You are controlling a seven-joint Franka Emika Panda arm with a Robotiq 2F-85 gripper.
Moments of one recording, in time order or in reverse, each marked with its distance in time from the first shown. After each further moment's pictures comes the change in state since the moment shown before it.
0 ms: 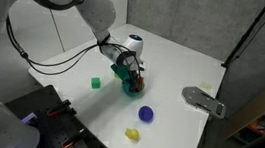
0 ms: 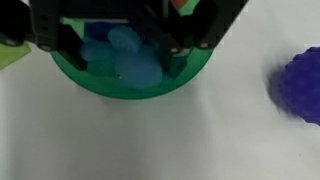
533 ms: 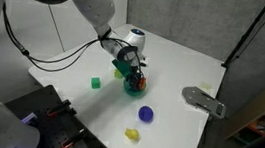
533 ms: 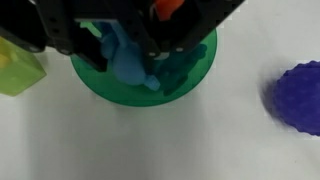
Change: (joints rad) arm -0.007 -0.053 0.005 0.000 0.035 -0.023 0.000
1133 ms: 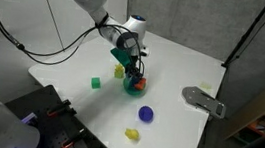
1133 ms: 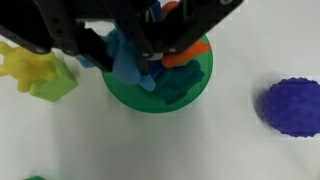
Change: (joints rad) arm 0.000 -0.137 0.018 -0.027 0.008 -0.120 0.000
